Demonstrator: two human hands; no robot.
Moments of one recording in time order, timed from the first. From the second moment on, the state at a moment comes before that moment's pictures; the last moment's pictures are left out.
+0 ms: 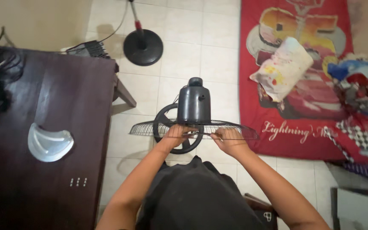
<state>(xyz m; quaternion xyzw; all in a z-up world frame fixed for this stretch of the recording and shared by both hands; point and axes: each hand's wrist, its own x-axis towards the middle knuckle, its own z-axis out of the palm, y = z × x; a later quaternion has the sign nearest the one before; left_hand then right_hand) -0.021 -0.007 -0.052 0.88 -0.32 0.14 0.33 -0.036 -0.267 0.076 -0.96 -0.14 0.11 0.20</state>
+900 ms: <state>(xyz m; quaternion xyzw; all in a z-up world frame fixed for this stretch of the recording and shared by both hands) -0.219 0.100 0.020 0.85 0.26 0.12 0.45 -0.060 -0.062 0.028 -0.48 -0.23 0.61 0.58</state>
